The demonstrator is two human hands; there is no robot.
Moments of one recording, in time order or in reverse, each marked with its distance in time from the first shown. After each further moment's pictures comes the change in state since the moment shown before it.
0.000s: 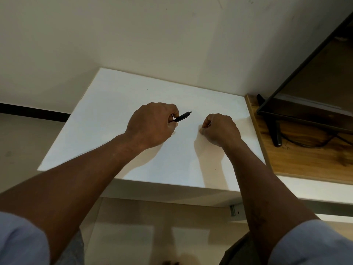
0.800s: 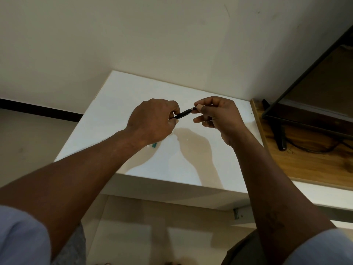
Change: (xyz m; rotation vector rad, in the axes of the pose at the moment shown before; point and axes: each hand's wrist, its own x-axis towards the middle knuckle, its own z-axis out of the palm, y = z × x) left_hand -0.008 -0.005 -0.025 0.038 0.049 -0.025; right_hand -0.022 -0.046 -0.037 0.896 -0.143 -0.111
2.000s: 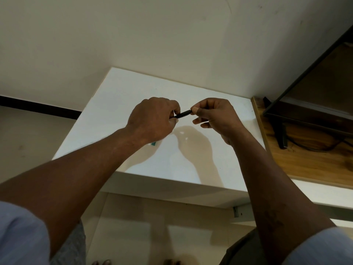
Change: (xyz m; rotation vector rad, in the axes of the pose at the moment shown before) left_hand 0.001 -0.001 0.005 0.026 -0.014 0.013; right_hand 0.003 0.007 0.004 -0.142 -0.041 -0.014
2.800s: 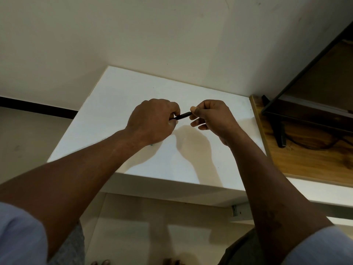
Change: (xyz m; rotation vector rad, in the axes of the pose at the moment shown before) left_hand -0.001 0.004 0.005 -0.003 -0.020 0.036; right_hand -0.001 0.001 0.005 -0.034 0.005 0.059
